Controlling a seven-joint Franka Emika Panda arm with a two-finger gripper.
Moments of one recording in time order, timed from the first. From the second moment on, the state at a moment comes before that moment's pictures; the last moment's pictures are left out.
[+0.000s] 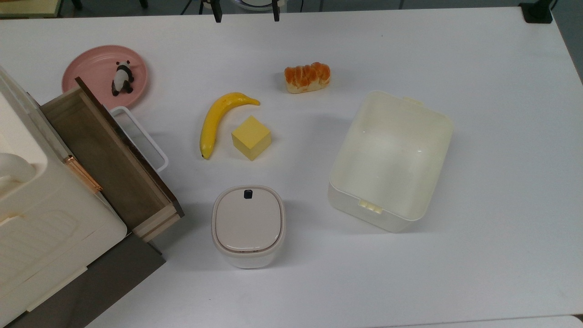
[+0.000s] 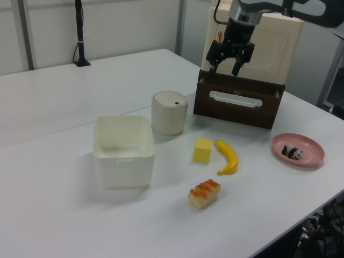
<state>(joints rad) 0.03 -0.01 -0.02 -1.58 0.09 1.68 0.06</state>
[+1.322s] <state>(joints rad) 0.03 -0.01 -0.02 -1.58 0.09 1.68 0.06</state>
